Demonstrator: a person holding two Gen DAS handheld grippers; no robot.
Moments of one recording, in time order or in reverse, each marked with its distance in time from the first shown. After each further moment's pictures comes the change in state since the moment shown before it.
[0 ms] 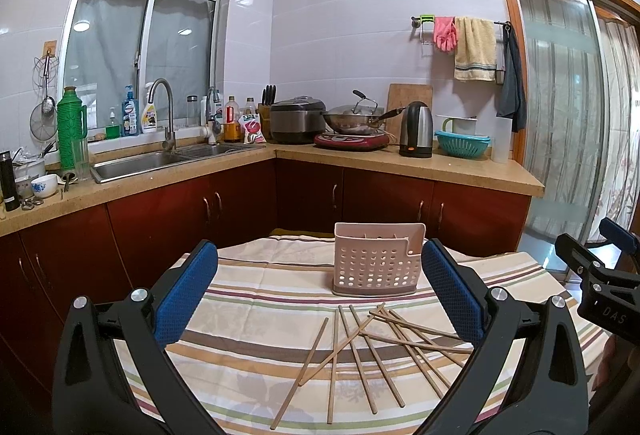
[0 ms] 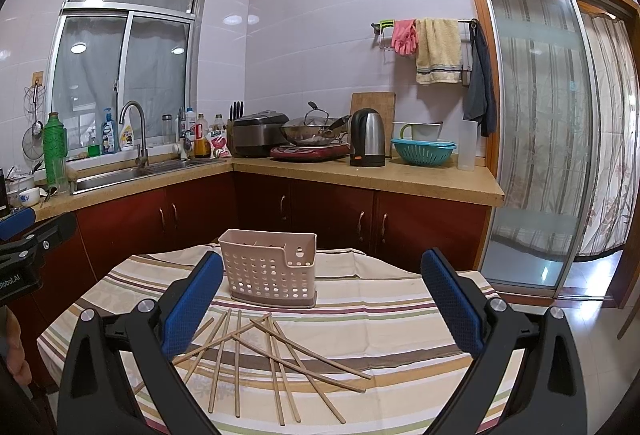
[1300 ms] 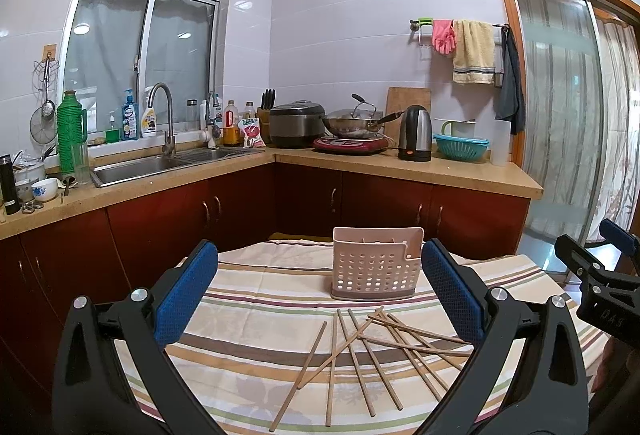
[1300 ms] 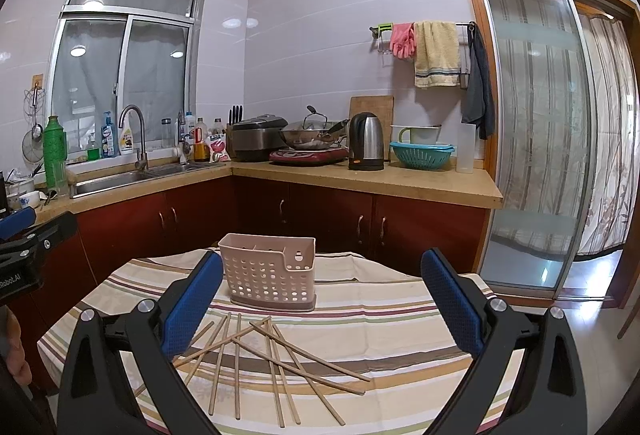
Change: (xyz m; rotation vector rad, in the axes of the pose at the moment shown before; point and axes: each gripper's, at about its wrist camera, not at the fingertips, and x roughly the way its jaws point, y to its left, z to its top) left arm -0.006 -0.001 0.014 0.002 -0.003 -0.001; right arm -0.004 -0.001 0.007 0.002 -0.008 -0.003
